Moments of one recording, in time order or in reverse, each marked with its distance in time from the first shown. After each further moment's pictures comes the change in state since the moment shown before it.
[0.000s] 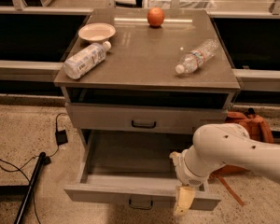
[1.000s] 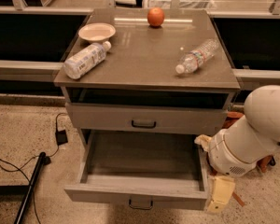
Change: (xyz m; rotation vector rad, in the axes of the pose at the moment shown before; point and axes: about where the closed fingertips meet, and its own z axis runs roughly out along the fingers) arm 0.005 0.030 -0.151 0.024 -0.015 0.034
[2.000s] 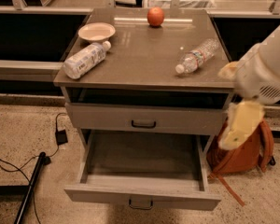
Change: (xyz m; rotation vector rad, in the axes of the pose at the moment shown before) arm -0.043 -0.070 -0.170 0.194 0.050 0.075
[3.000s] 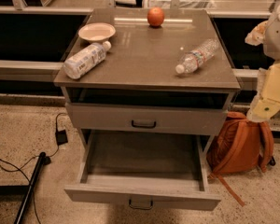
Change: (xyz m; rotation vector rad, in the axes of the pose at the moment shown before) arm 0.005 -0.023 -0.077 0.091 0.098 0.023
